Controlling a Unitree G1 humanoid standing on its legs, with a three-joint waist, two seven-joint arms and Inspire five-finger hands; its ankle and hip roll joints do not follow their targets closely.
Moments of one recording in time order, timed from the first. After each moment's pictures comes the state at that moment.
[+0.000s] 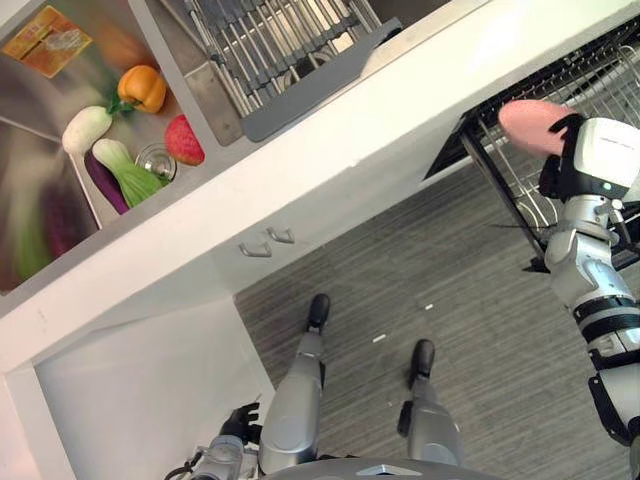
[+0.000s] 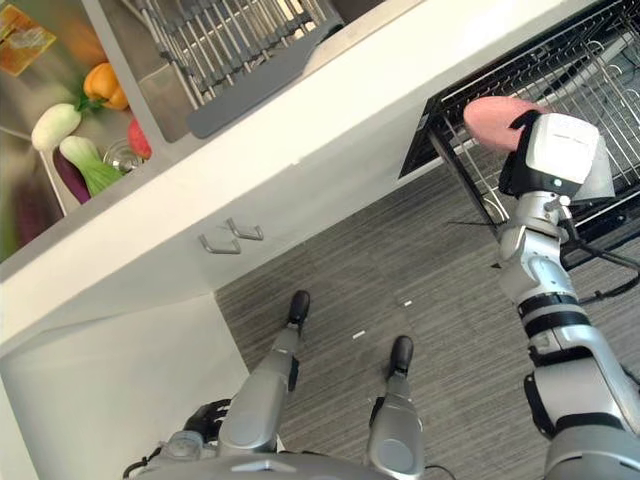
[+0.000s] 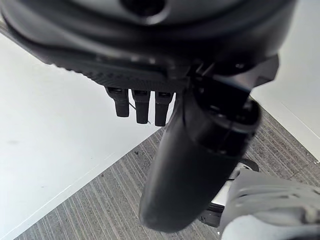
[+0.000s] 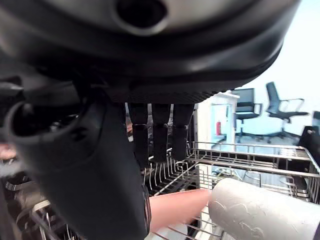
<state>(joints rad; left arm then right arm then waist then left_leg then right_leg) -0.03 0.17 -0.21 1.22 -0.11 -0.06 0.16 -0.60 -0.73 0.16 0.51 -0.53 0.22 -0.66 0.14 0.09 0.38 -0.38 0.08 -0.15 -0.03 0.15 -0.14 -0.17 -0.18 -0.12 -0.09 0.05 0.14</state>
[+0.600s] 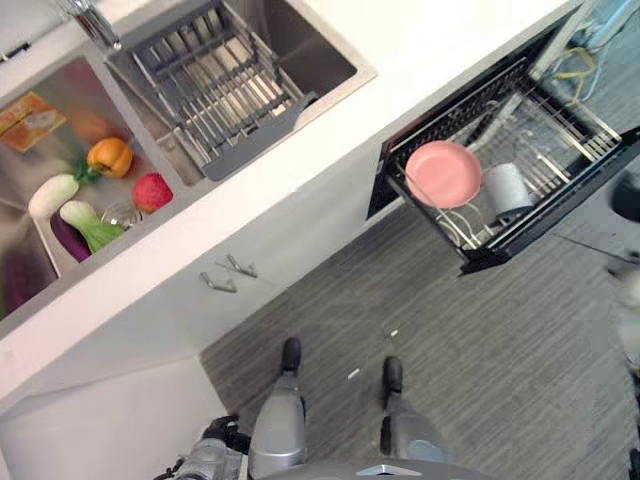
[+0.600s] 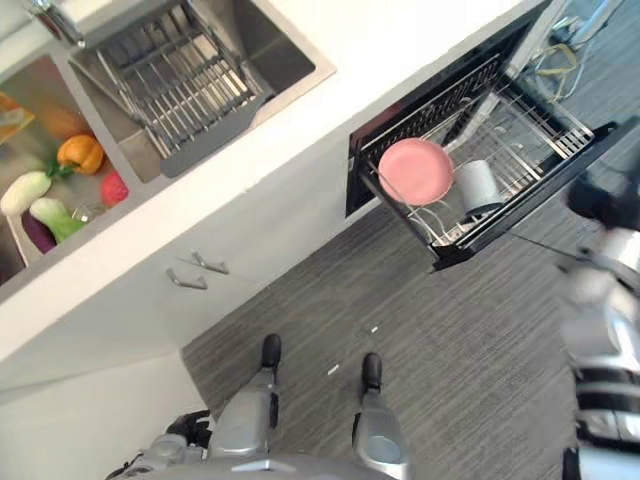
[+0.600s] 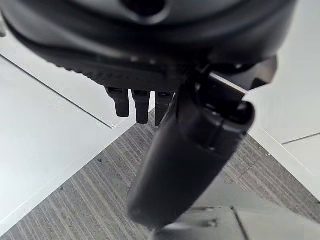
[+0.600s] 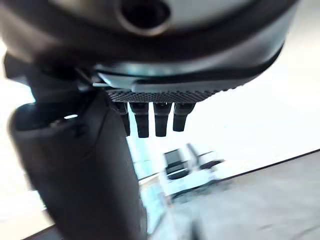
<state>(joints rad) -0.05 0.21 -0.06 1.30 -0.07 0.01 0.14 -0.08 -0.78 -0.40 0.45 -0.33 0.08 -0.63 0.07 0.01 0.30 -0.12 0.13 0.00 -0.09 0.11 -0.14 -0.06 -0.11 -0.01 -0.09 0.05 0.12</state>
